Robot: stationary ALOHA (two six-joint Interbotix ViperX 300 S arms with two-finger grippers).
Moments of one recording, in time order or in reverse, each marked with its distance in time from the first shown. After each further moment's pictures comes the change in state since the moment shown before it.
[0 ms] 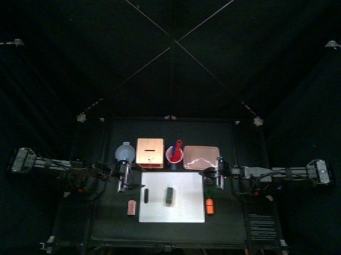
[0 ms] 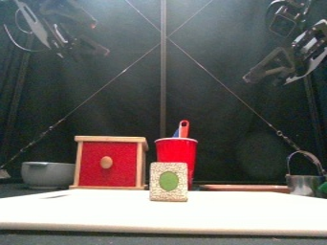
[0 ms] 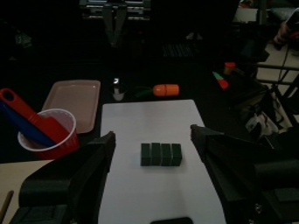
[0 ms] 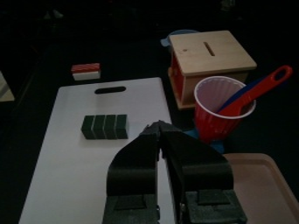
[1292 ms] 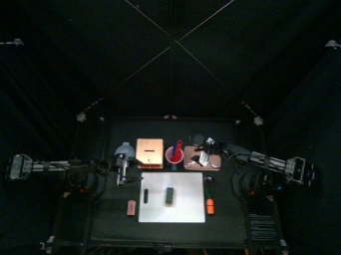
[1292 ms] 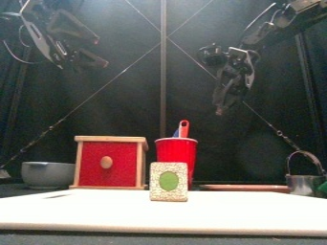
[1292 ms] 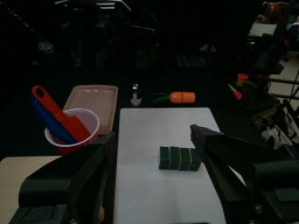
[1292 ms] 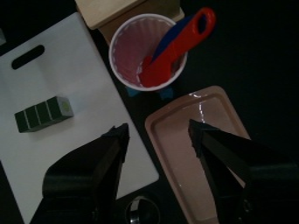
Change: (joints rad) left arm 0.173 -0.029 0.060 0.029 -0.133 0.002; right arm -0.353 0.442 -0.580 0.160 0.772 -0.069
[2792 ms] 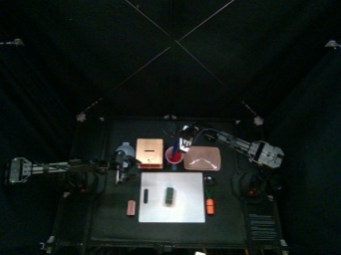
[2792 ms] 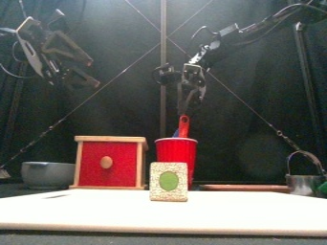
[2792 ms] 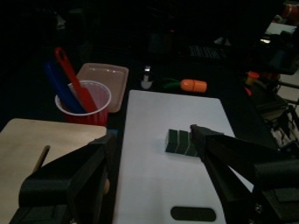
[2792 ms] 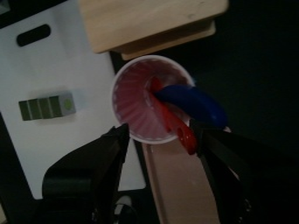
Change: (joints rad) left arm 0.086 -0.020 0.103 -0.061 -0.051 -0.003; right arm -0.072 0.477 -0.552 0.181 0.437 -0.318
